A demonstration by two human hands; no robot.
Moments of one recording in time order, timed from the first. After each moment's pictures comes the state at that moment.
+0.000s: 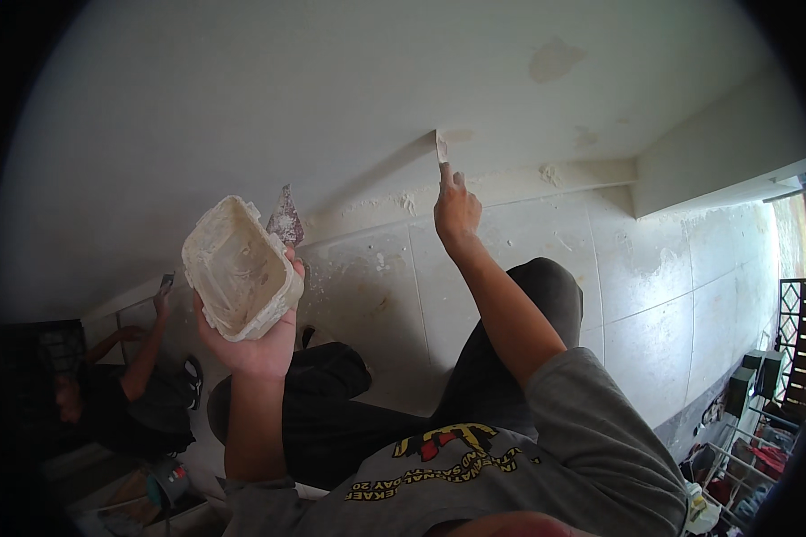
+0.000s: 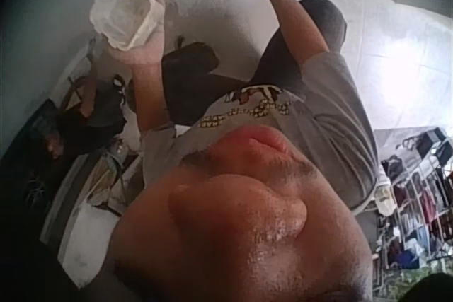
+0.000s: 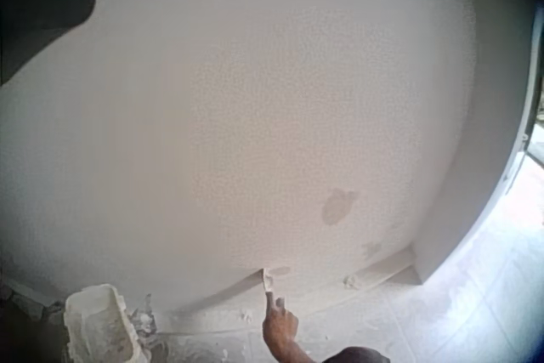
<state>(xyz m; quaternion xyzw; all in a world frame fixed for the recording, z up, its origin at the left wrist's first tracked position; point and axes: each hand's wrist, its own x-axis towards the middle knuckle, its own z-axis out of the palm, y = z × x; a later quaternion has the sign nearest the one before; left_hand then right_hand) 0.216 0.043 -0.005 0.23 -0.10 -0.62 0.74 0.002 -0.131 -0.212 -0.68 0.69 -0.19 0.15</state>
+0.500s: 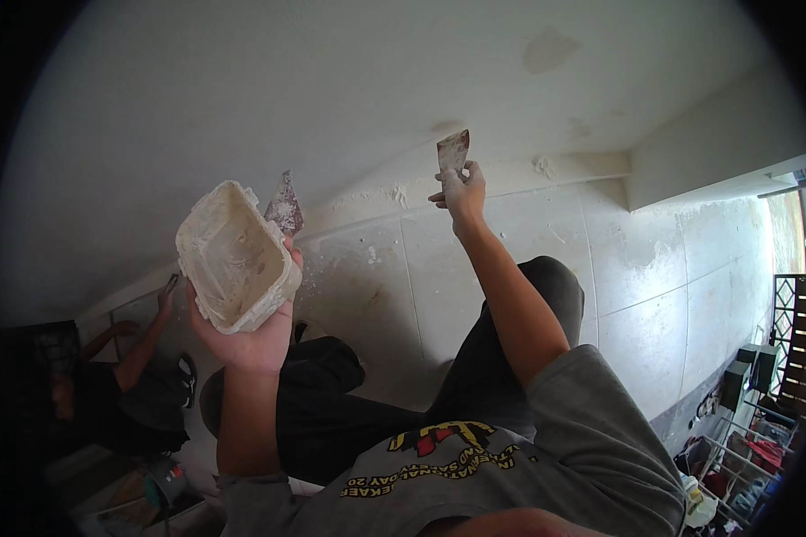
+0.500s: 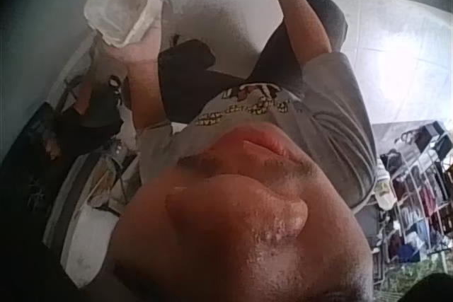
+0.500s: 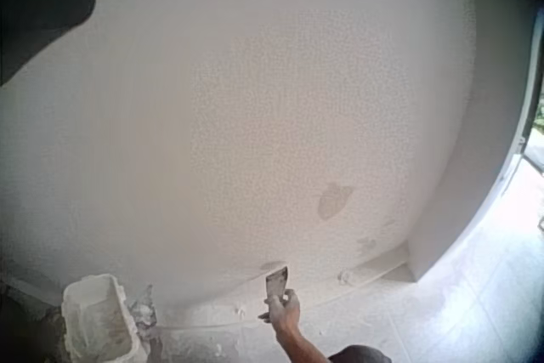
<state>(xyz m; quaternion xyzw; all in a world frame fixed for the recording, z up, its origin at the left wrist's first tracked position) 0.210 0.045 0.002 0.22 -0.11 -0.64 0.73 -0.015 -0.135 -0.205 -0.35 0.60 -0.48 0.53</state>
